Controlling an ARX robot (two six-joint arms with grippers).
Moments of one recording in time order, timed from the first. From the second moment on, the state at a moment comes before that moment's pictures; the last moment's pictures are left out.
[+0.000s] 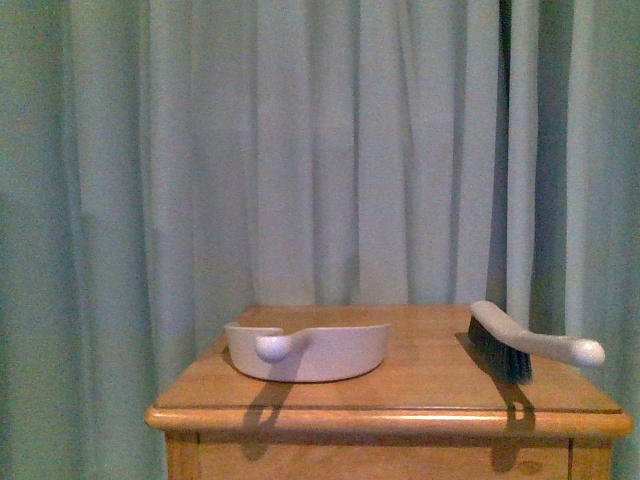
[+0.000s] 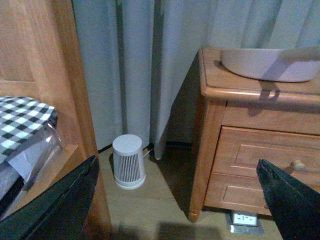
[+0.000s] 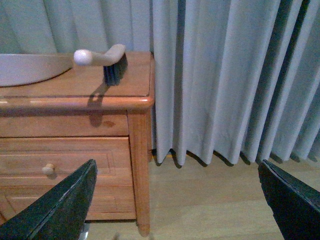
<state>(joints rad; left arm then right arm) 0.00 0.00 0.01 0.00 0.00 0.00 0.00 0.00 0.02 0.00 0.00 0.00</state>
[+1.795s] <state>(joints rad) -0.46 2.06 1.82 -0.55 -0.28 -0.12 0.00 0.00 0.02 0.00 0.00 0.00</state>
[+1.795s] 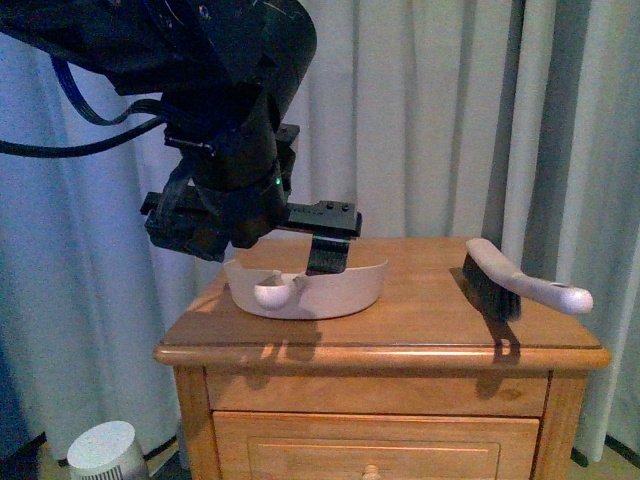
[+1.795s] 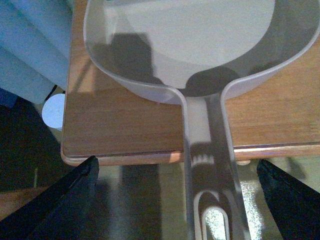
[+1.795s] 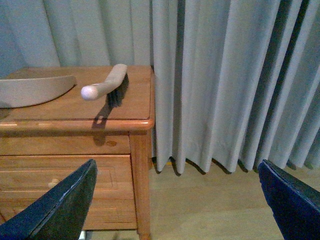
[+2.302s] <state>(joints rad) -0.45 2.17 1.87 -0.56 -0.29 -0.12 0.00 0.00 0.02 0.00 0.00 0.00</state>
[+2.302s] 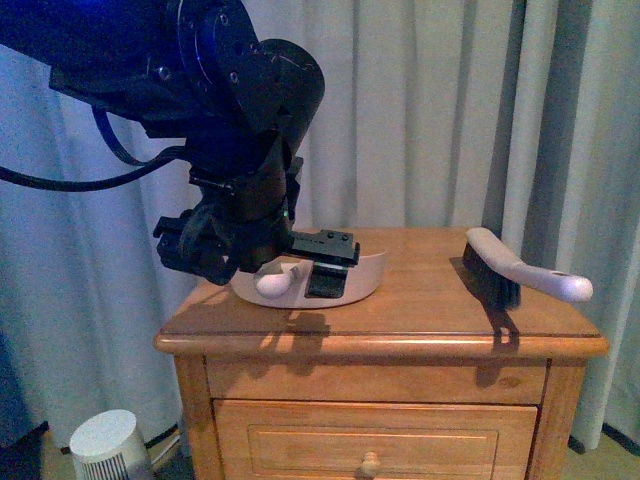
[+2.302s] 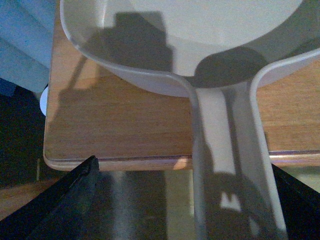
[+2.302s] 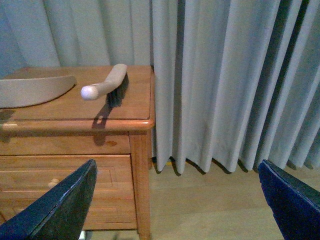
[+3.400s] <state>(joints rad) -0.46 2.07 1.67 -0.25 -0.29 -0.03 0.00 0.00 0.02 0.00 0.00 0.00</state>
